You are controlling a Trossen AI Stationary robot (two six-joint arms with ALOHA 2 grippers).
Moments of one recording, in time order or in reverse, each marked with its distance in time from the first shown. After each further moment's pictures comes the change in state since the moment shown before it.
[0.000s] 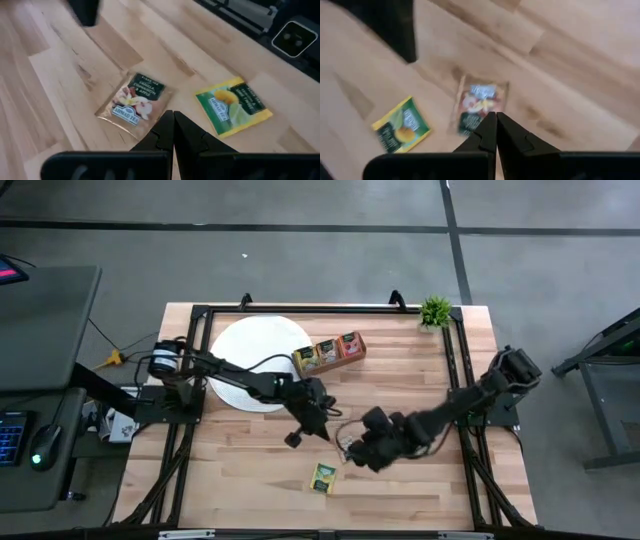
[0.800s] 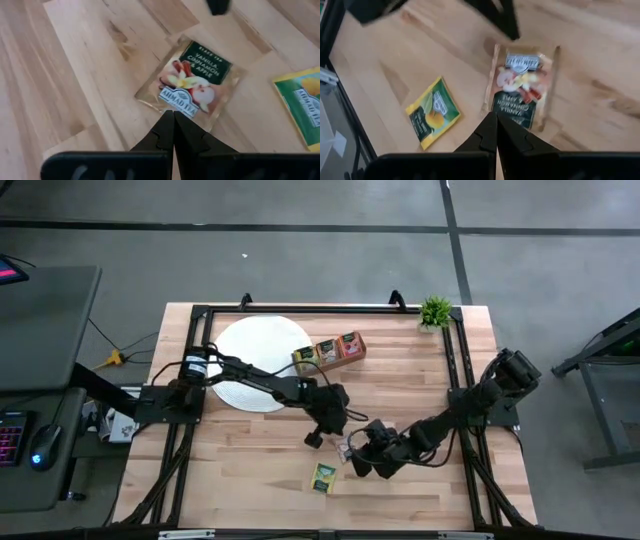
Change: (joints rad) left arm 0.000 0.238 0.266 -0.191 -0.165 -0.004; right arm 0.078 0.015 -0.286 0.569 -0.008 0.076
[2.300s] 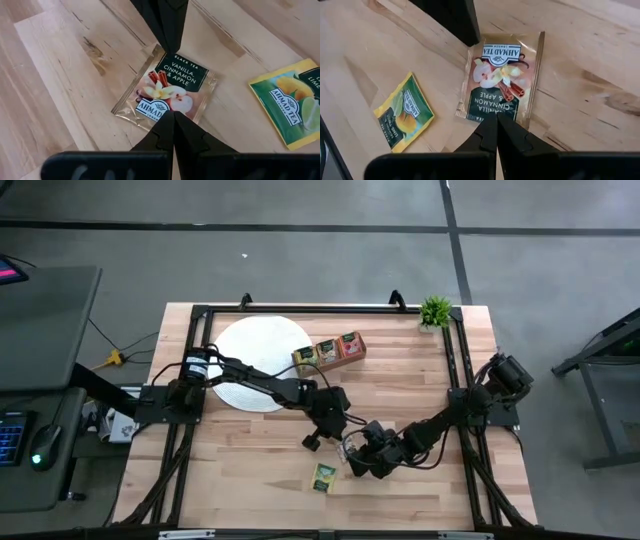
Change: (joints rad) left arm -0.013 0.008 -0.001 0.017 0.064 0.057; right arm -0.017 0.081 0.001 0.012 -0.038 0.023
